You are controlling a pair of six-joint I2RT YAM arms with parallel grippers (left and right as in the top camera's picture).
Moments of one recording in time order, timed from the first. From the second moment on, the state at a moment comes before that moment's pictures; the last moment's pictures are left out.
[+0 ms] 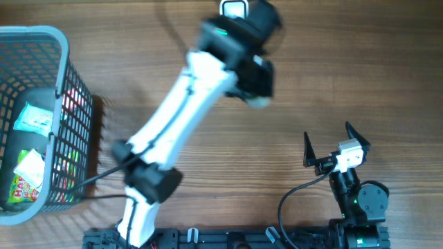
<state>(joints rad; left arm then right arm) -0.72 2.11 2.37 -1.58 0.13 -0.56 0.04 0.03 0.01 0.01 -0.17 -0.15</state>
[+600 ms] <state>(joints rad) -0.76 2.31 2.11 -1.24 0.06 0.35 0.04 0.03 0.01 0.01 -0.17 -0.15</state>
